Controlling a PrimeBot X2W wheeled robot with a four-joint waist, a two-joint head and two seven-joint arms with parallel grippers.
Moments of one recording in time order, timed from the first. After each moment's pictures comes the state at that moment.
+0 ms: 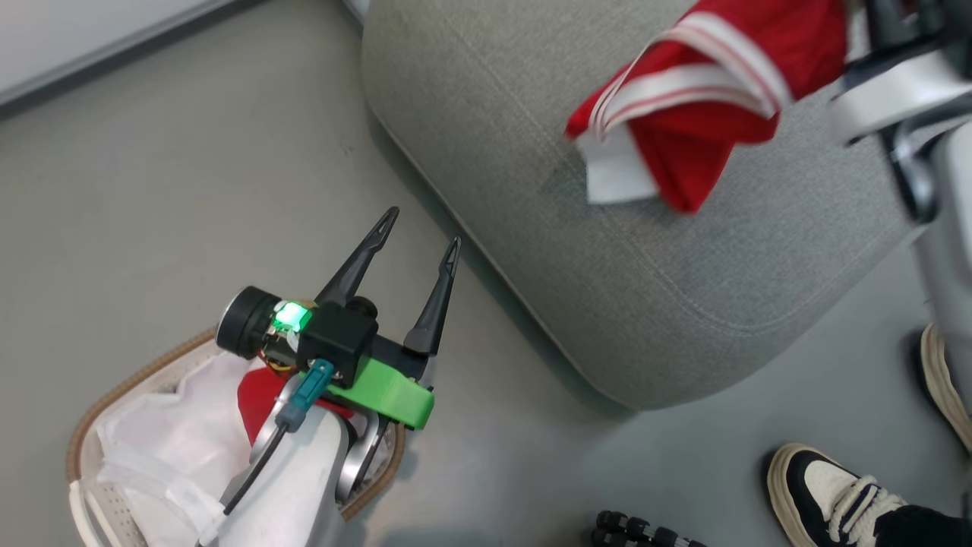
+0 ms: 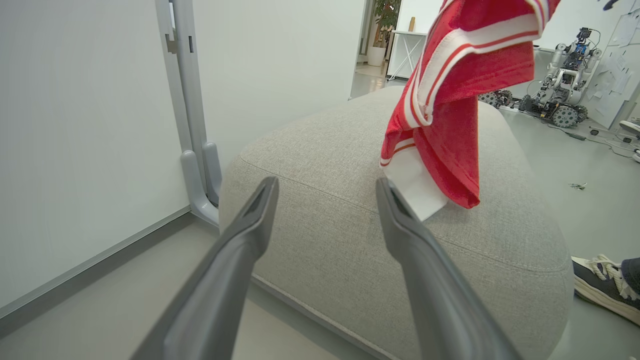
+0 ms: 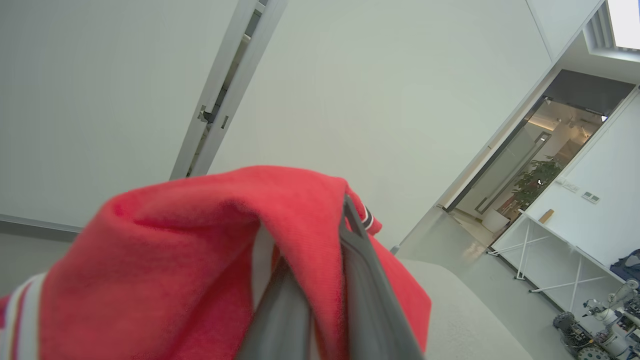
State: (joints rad) left arm -0.38 0.10 -0.43 0.24 -0.12 -0.13 -0.26; right arm -0.88 -0.29 0.11 0.45 0.01 0.13 -0.26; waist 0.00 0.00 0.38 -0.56
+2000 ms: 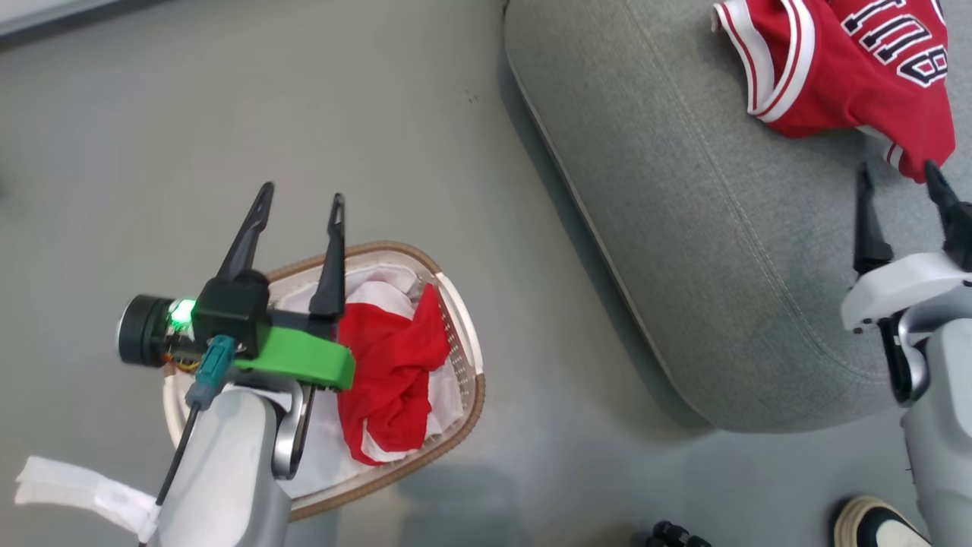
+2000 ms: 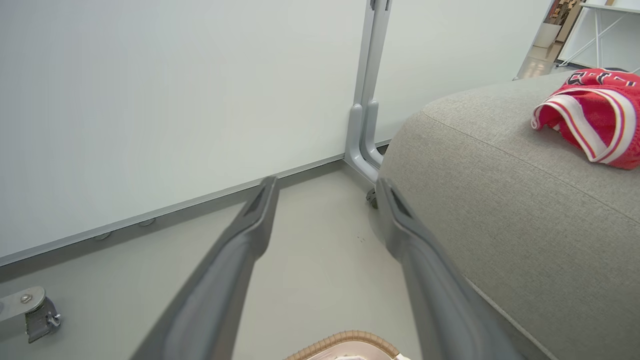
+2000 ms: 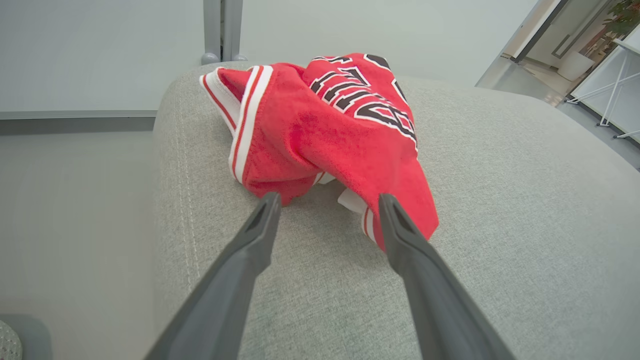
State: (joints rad) left arm -0.39 0.08 -0.21 0.28 -0.09 -0.07 -0.26; right arm -0.52 -0.23 -0.15 0.55 0.06 0.13 -0.26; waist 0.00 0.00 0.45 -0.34
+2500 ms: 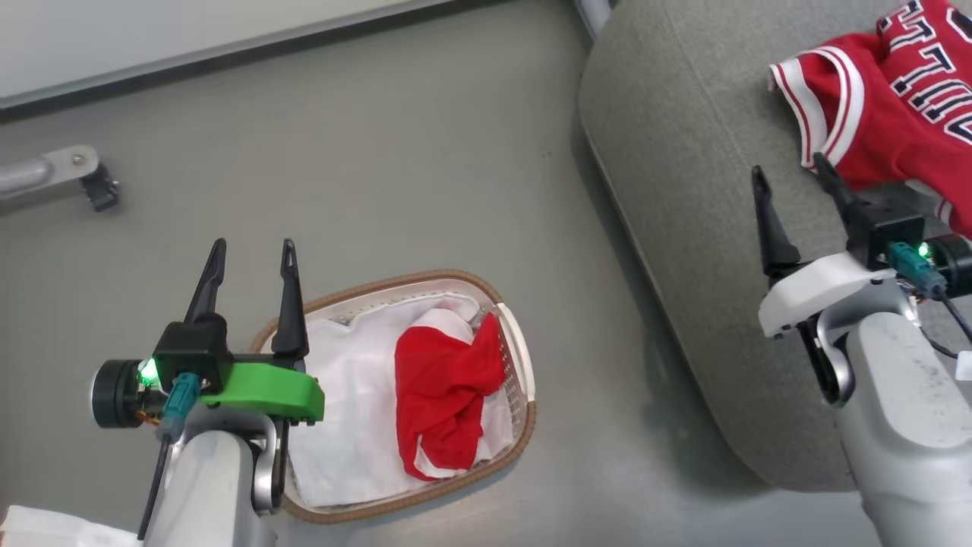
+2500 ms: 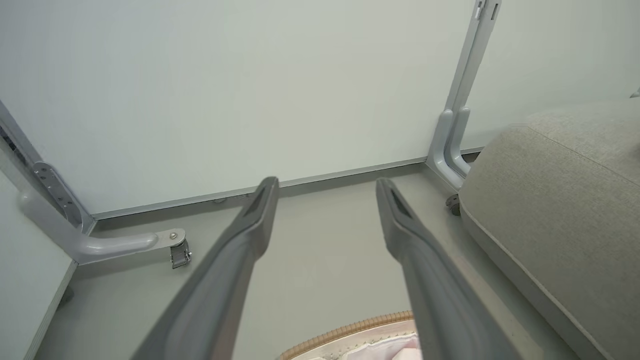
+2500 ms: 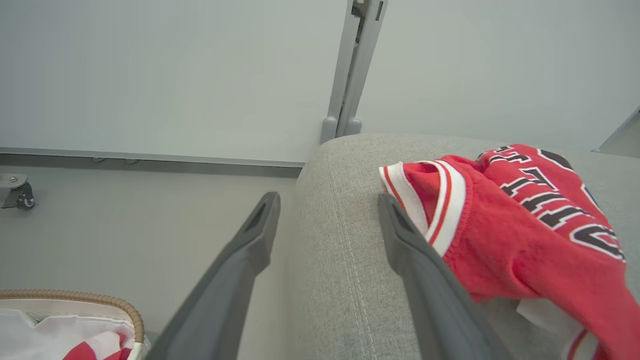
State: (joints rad) left arm -0.29 0.06 -0.09 0.30 -0.10 -0.03 -0.26; right arm -0.54 -0.19 0.06 0.52 0.11 0.13 -0.26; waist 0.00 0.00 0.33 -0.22
